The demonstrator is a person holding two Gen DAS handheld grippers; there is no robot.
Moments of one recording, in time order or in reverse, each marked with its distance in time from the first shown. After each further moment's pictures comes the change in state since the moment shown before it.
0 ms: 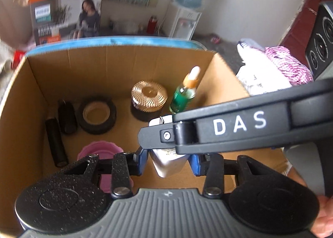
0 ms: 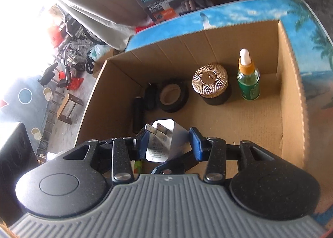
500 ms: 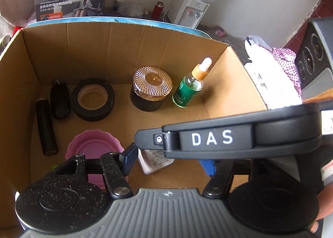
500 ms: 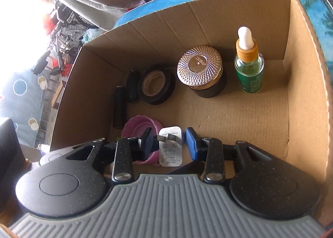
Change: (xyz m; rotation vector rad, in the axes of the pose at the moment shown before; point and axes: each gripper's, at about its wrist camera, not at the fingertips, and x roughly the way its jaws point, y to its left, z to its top) left arm 0.010 0.008 0.002 -0.083 0.058 -0.030; right arm 0.046 -0.011 0.011 -0.011 0.085 -0.029
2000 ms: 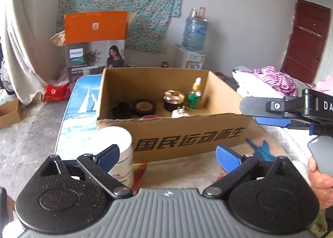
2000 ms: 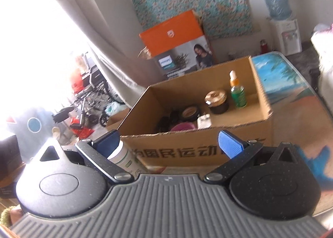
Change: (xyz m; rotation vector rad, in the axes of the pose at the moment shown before) left arm -0.168 0.015 -0.163 0.169 -0.389 0.124; right arm -0.148 0.051 -0.226 -0.106 -0.585 0.072
